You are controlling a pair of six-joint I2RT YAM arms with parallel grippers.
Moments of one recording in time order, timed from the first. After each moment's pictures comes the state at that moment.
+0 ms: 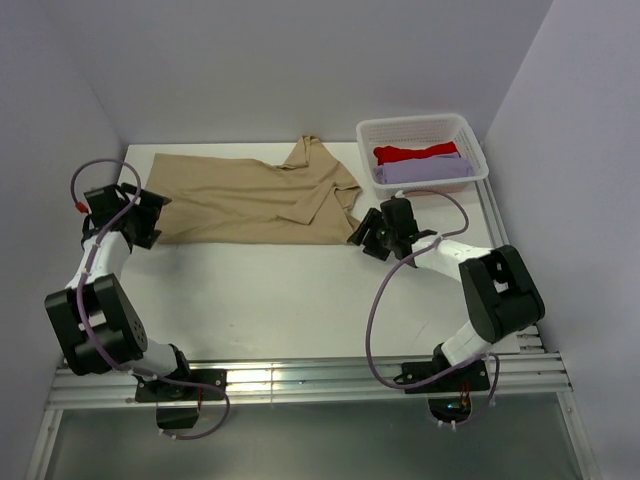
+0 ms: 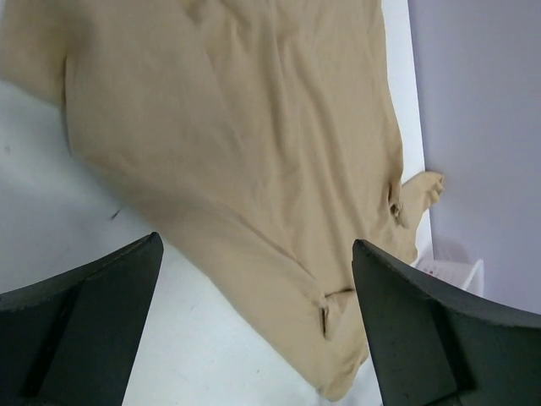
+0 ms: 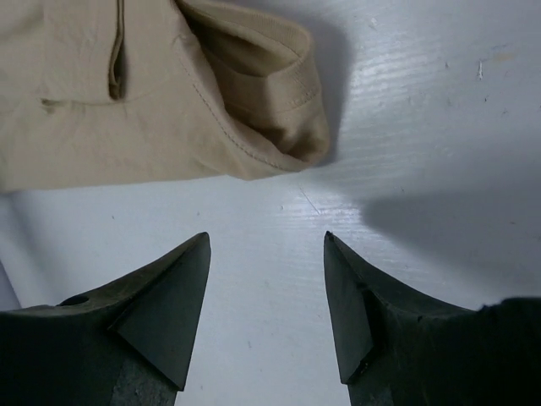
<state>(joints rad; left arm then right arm) 0.36 1.47 0.97 -0.19 0.23 -0.93 0.35 1.56 0.76 -0.01 -0.13 0.83</state>
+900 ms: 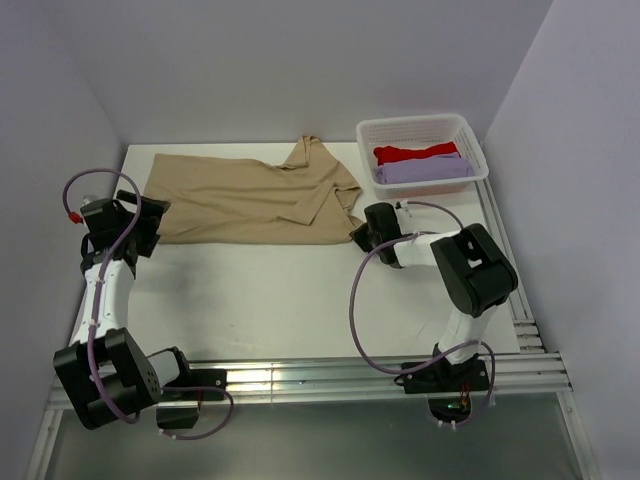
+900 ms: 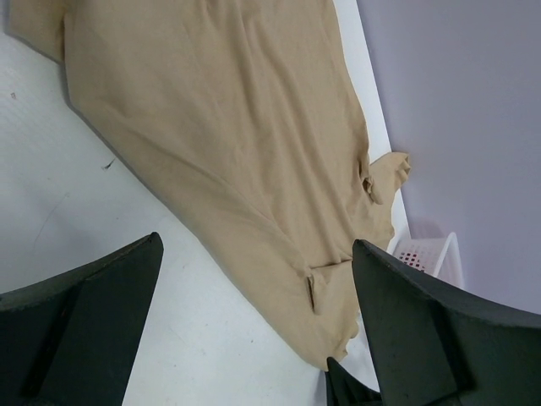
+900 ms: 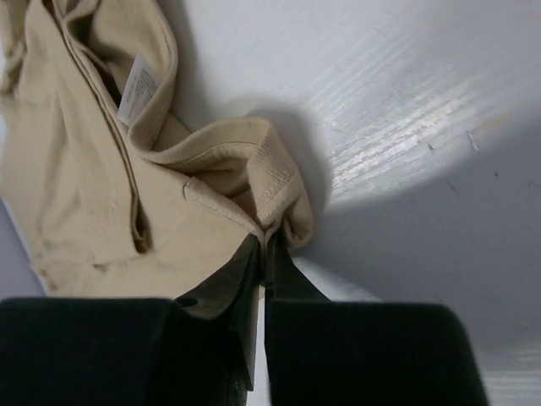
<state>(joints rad) 0.36 1.16 0.79 -0.19 0.22 -0.95 0.41 1.77 0.78 0.26 0.16 1.21</state>
